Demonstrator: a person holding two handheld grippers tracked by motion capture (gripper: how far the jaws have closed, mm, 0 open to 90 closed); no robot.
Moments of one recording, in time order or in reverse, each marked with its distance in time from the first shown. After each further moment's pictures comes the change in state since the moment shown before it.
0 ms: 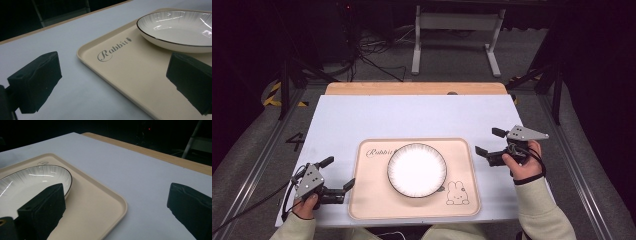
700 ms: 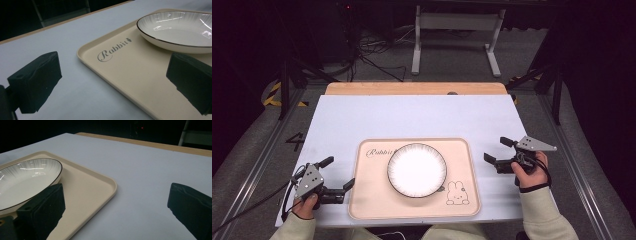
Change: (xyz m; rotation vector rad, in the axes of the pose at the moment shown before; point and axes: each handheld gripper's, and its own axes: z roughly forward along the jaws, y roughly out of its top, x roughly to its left) left arm 0.000 0.000 0.000 -0.004 -0.002 -0.007; right arm -0.013 -0.044 -0.014 -0.035 -0.030 0.081
